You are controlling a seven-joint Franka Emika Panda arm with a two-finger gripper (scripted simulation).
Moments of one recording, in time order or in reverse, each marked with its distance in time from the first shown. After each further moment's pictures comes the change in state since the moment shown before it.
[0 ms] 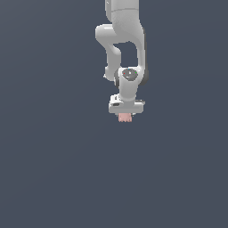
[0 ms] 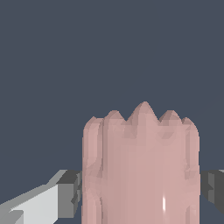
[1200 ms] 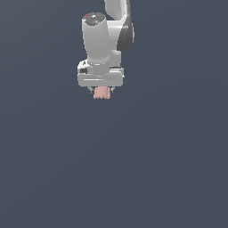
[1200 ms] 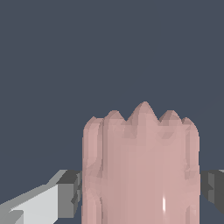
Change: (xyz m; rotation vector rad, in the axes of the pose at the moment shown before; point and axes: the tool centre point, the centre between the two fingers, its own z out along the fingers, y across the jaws) arm -0.004 0.128 -0.188 0.003 -0.003 0.001
